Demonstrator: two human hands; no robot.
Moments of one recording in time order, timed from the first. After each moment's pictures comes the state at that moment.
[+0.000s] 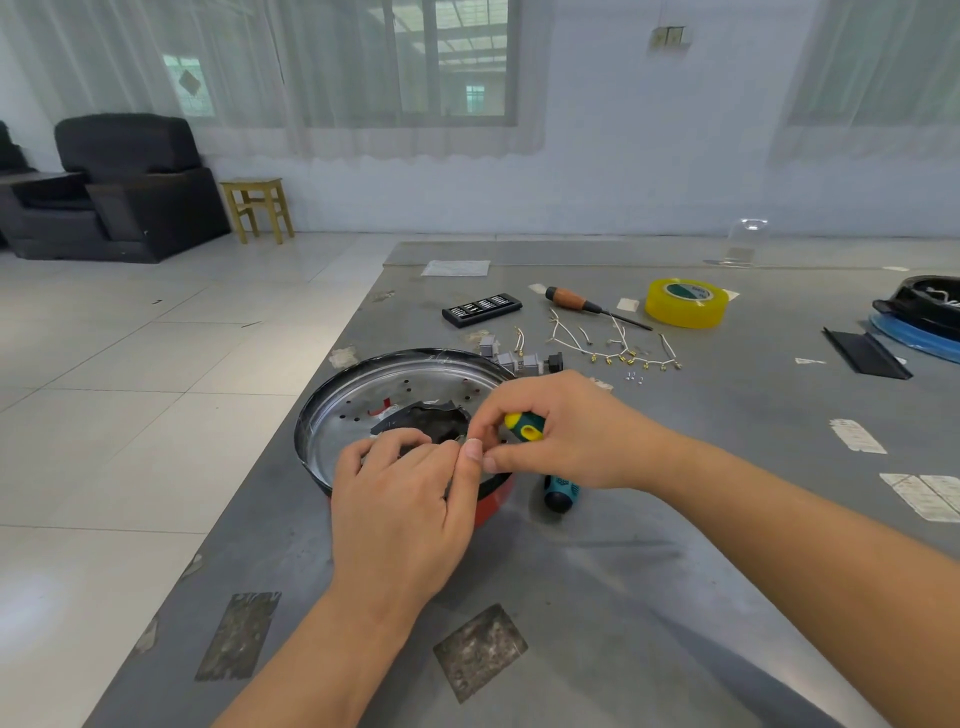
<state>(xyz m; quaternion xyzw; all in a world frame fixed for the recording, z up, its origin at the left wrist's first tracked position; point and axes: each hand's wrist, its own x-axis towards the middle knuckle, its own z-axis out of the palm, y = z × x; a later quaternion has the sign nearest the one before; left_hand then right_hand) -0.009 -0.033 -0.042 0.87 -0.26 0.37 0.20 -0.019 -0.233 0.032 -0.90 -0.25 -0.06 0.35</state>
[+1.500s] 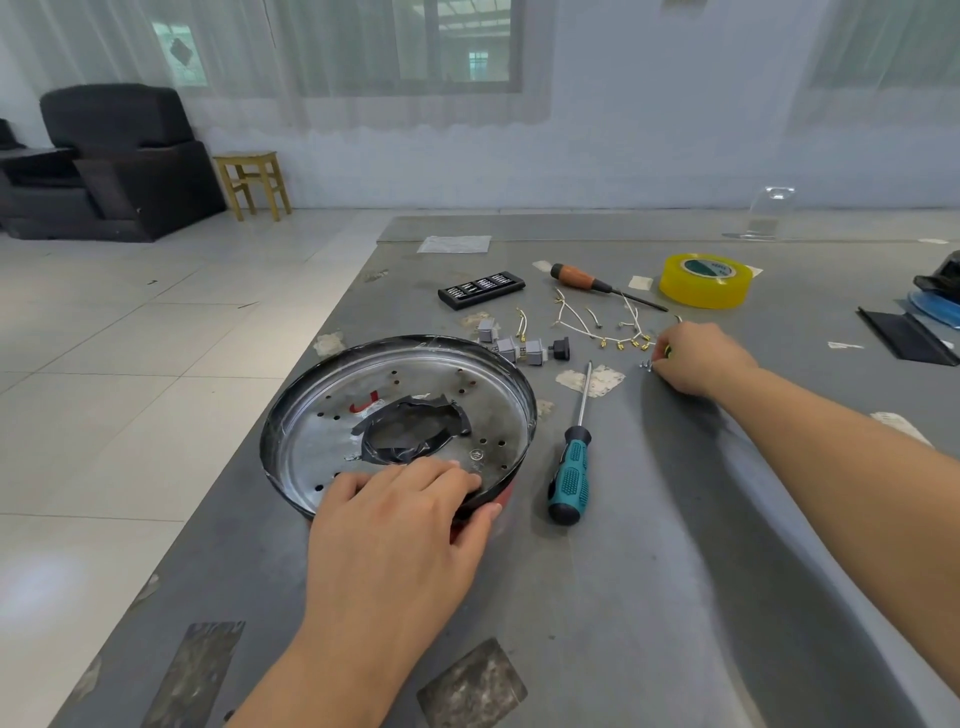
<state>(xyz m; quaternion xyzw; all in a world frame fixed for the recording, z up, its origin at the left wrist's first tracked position) -0.010 -0.038 -0.046 0.92 -0.26 0.26 0.11 0.091 -0.421 -0.028 -0.97 0.24 -0.05 0.08</state>
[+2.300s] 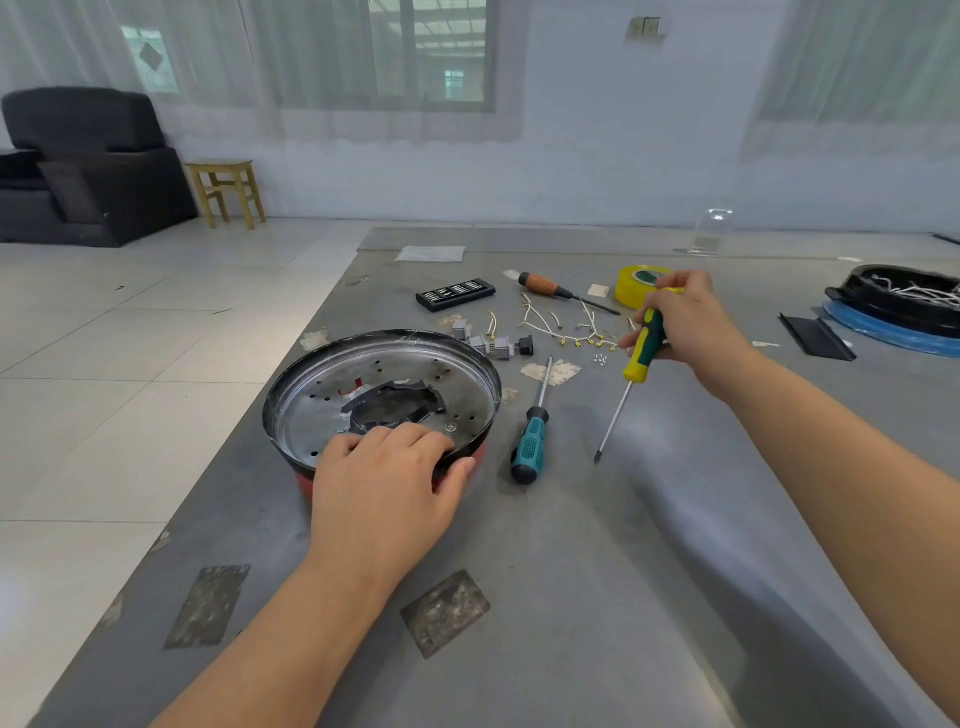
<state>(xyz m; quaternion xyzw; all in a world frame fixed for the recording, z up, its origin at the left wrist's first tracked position) -0.017 -0.040 -0.034 0.95 -0.24 0.21 0.07 0.005 -0.373 0.040 -0.74 0.20 -0.23 0.60</state>
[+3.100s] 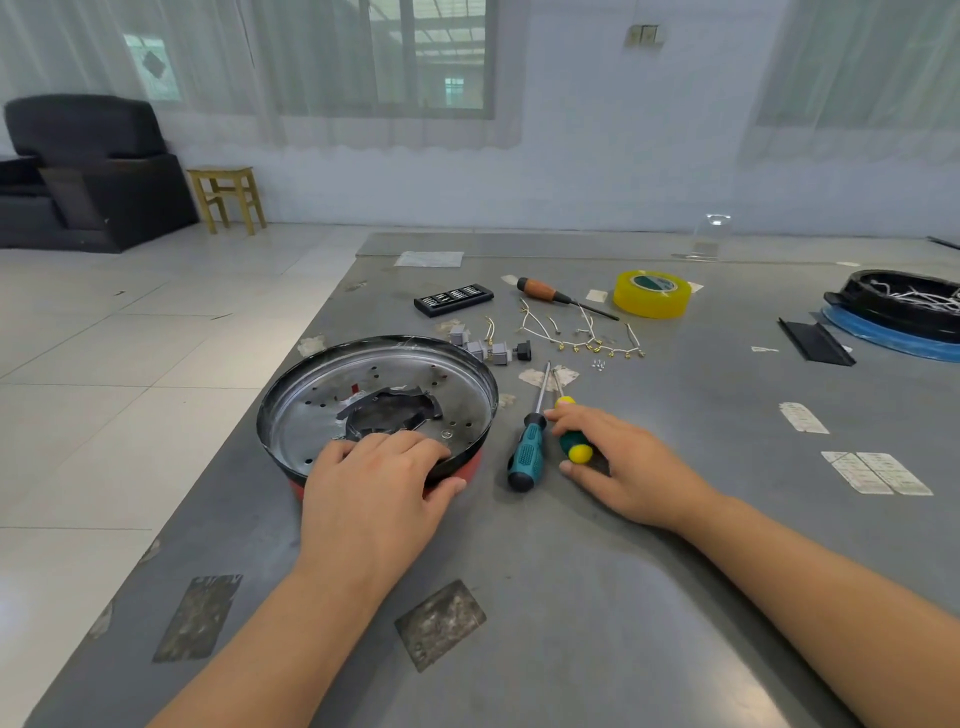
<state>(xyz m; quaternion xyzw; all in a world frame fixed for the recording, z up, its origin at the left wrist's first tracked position) -0.015 -0.035 -0.036 0.93 -0.26 0.23 0.07 -0.046 -0.338 -0.070 -0.96 -0.14 -0.15 0.18</state>
